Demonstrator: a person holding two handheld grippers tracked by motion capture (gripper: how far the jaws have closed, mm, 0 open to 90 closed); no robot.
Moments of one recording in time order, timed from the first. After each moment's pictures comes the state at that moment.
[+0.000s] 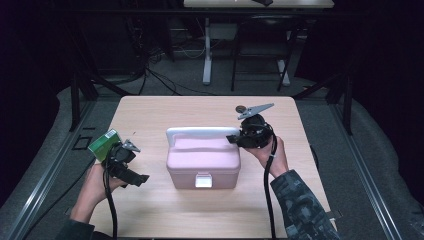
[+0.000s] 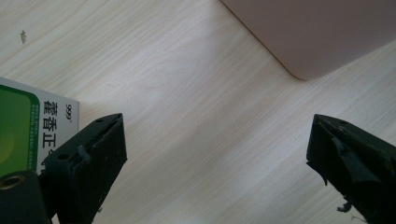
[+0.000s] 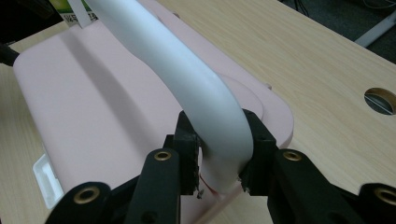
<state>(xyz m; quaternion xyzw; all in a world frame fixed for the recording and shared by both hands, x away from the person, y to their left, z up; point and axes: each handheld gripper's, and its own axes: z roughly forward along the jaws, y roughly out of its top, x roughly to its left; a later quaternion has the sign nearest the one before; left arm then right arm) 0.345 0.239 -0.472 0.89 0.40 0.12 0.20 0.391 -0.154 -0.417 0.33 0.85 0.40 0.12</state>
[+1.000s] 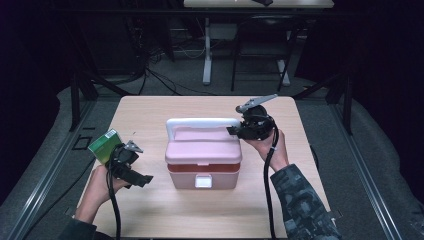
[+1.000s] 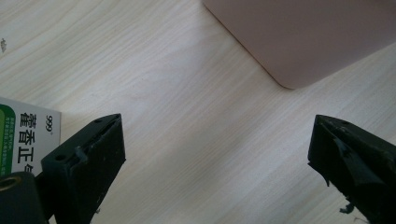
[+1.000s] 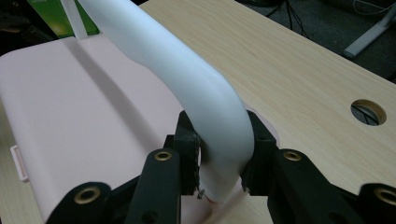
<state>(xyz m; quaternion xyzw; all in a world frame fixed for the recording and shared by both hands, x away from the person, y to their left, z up) 0.345 0.233 -0.477 0.89 0.39 0.11 0.22 0.401 -0.156 -0.398 0.35 0.83 0.41 0.12</state>
